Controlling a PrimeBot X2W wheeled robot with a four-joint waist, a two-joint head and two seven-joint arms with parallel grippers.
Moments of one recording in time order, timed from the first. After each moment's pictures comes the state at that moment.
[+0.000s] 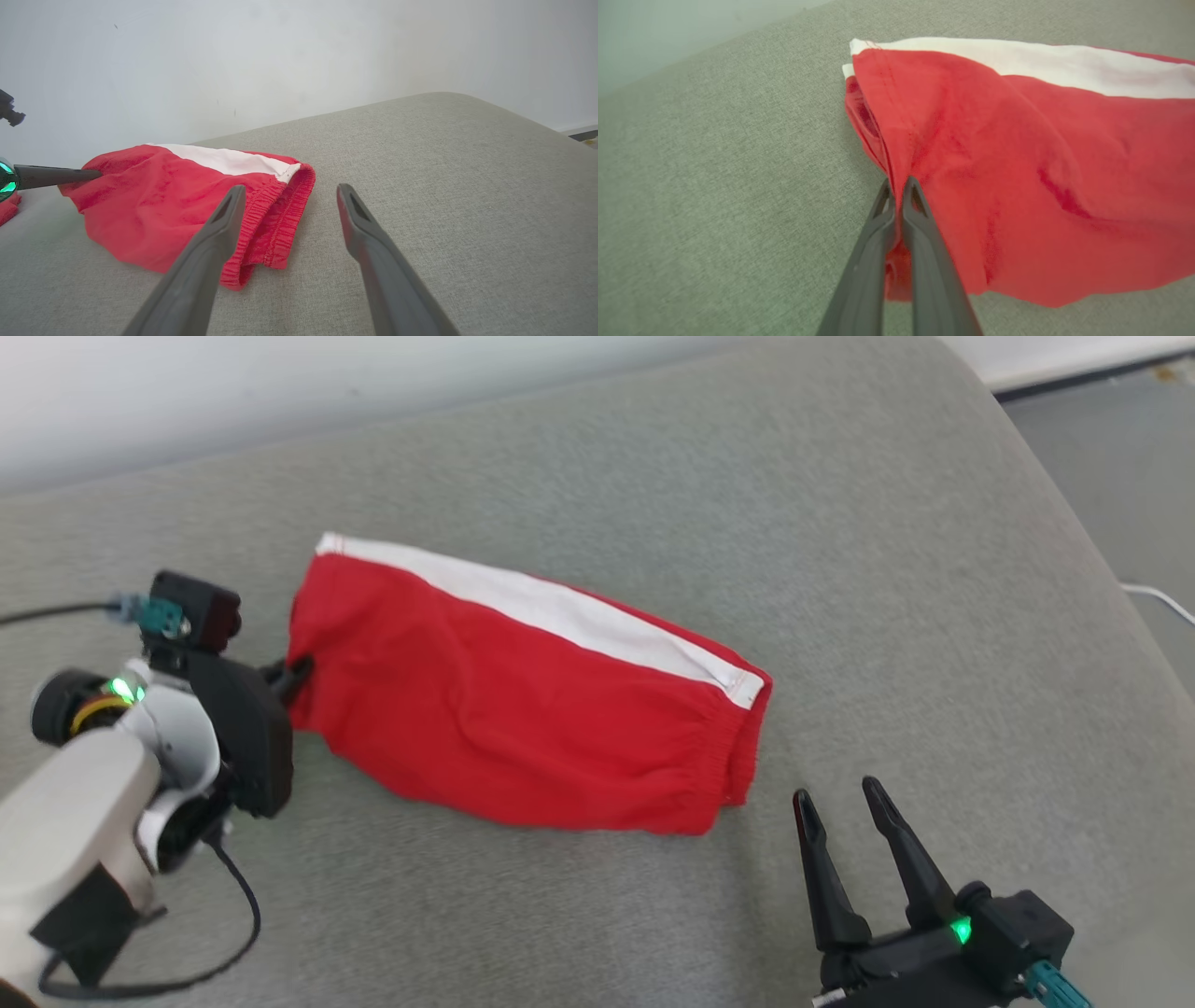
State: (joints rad) left arm -0.95 0.61 -0.96 0.62 -1.01 -0.13 0.25; right arm -0.05 -0.05 0.21 0.08 0.26 0.13 -0.26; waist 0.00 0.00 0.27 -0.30
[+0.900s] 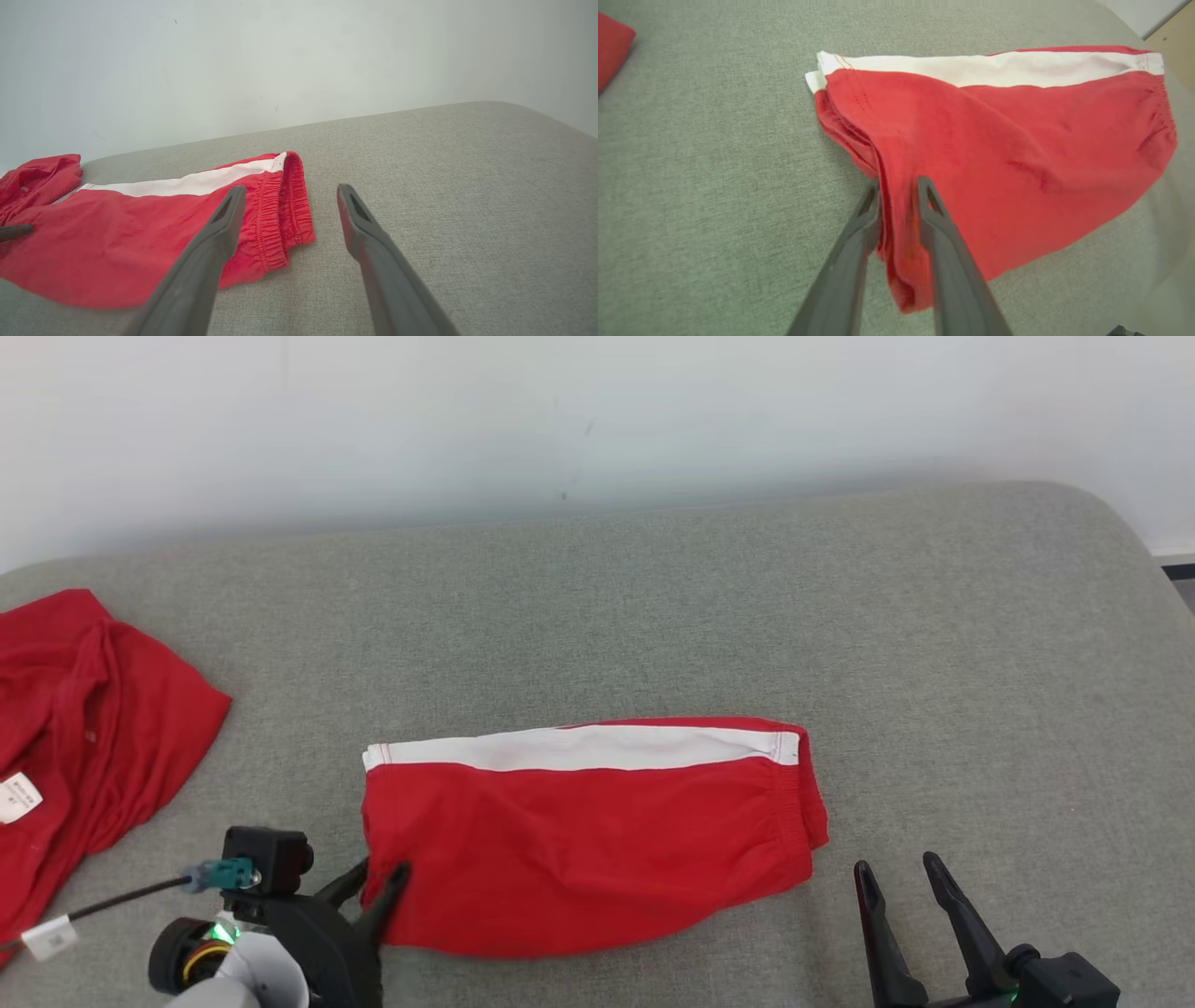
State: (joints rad) left arm -0.50 0.64 -0.95 0.29 -1.12 0.07 0.03; right arm 0.07 -0.11 0.14 0.11 0.26 0.13 -0.26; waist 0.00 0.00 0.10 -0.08
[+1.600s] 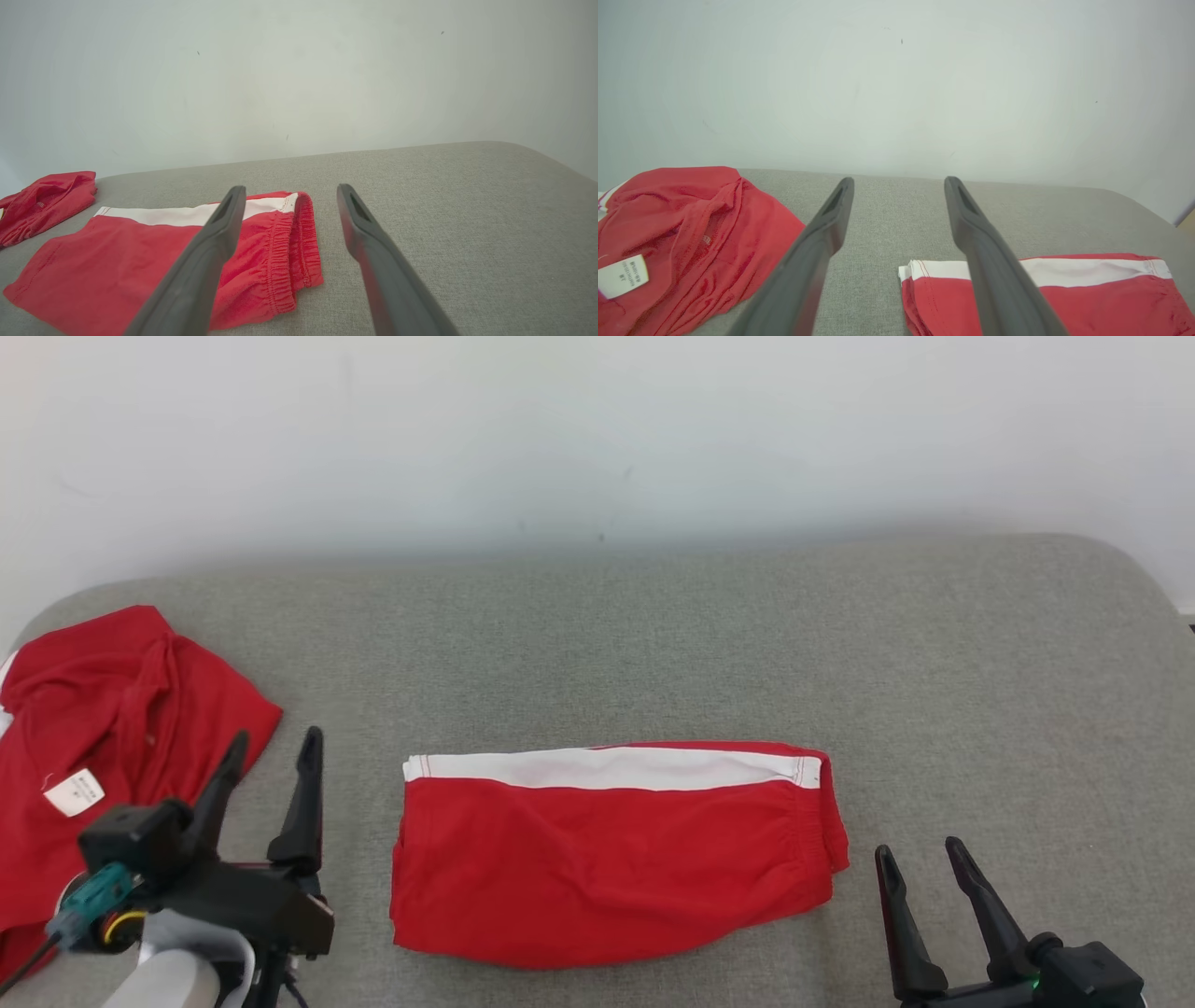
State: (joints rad) left arm -0.38 0.52 -0.55 0.23 -0.86 0.13 -0.26; right arm 0.06 -0.12 0.11 0.10 0.25 0.13 -0.26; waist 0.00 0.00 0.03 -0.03
